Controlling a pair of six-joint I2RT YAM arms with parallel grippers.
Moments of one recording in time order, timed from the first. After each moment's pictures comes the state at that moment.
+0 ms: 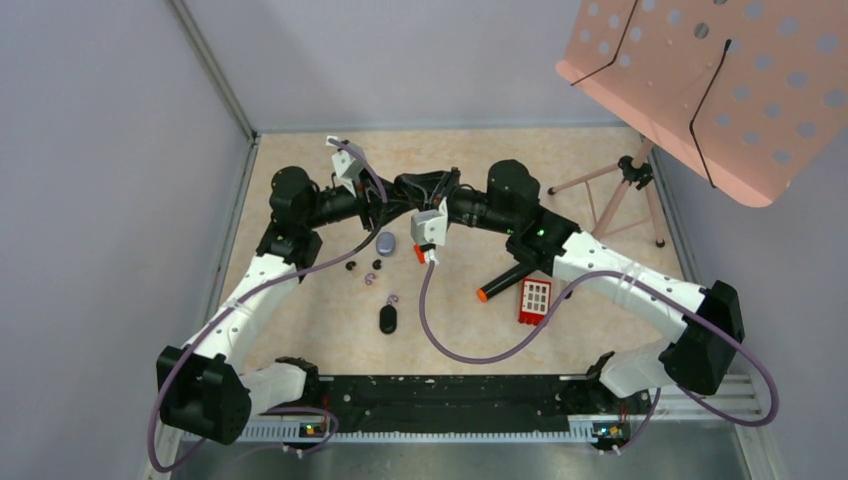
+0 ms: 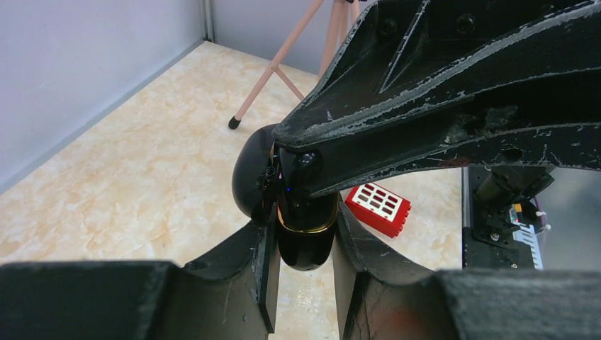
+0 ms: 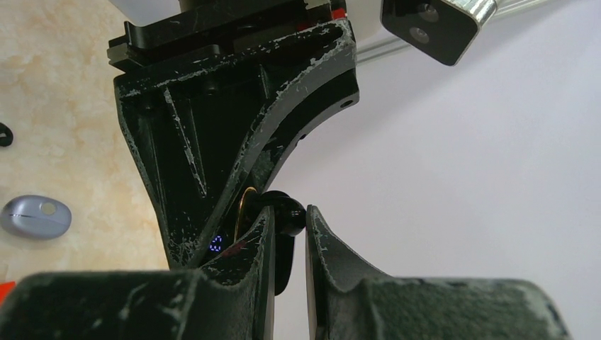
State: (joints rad) left arm -0.28 1.16 0.91 0.34 0.97 -0.20; right arm 0.87 1.38 1.22 0.15 -0.42 -1.22
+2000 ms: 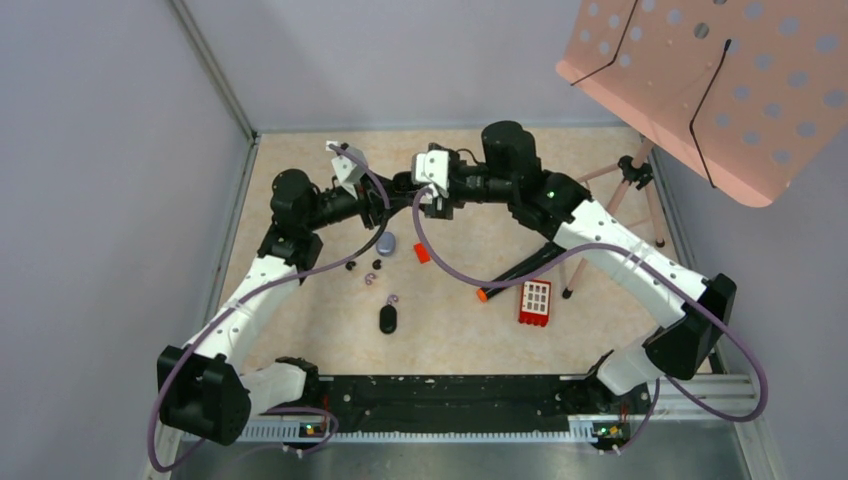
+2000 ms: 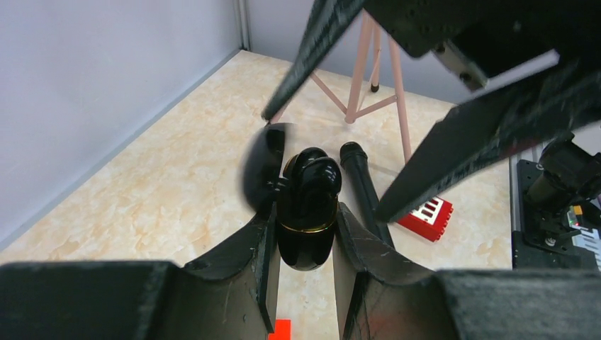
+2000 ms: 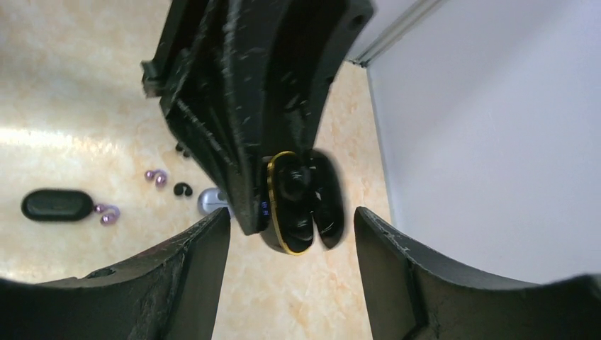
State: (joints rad) left arm -0.28 1.15 0.89 0.36 0.90 -0.10; right arm 0.80 1.49 1.54 -0.36 -0.50 -0.79
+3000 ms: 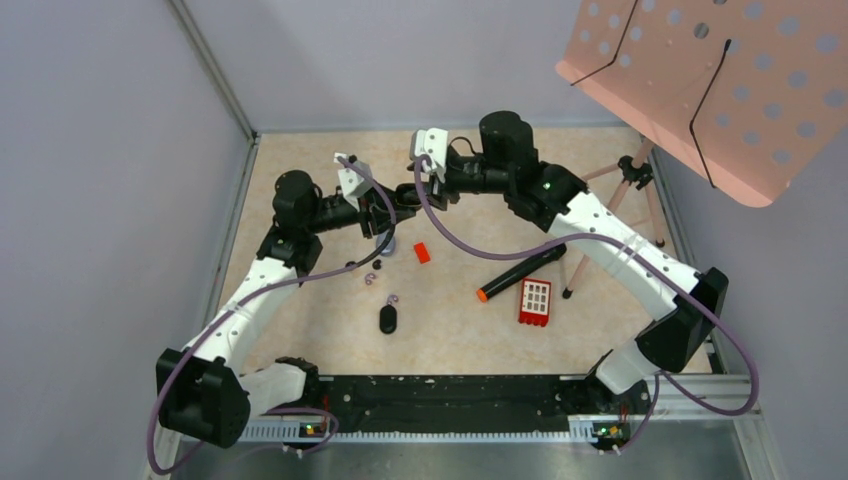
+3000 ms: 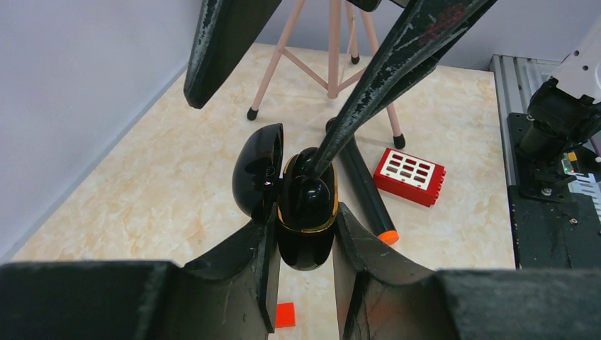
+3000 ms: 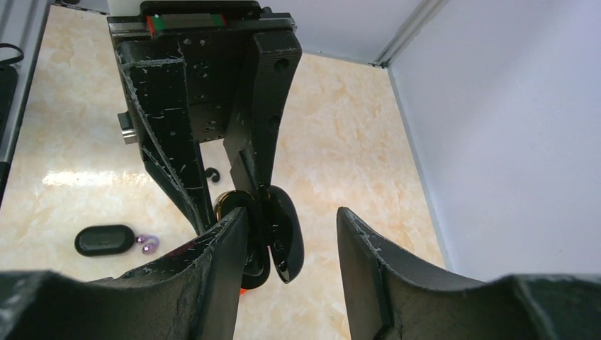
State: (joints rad) left arm -0.28 1.14 0.88 0.27 1.00 0.06; right arm 0.77 1.54 1.62 -0.36 -0.54 -0.57
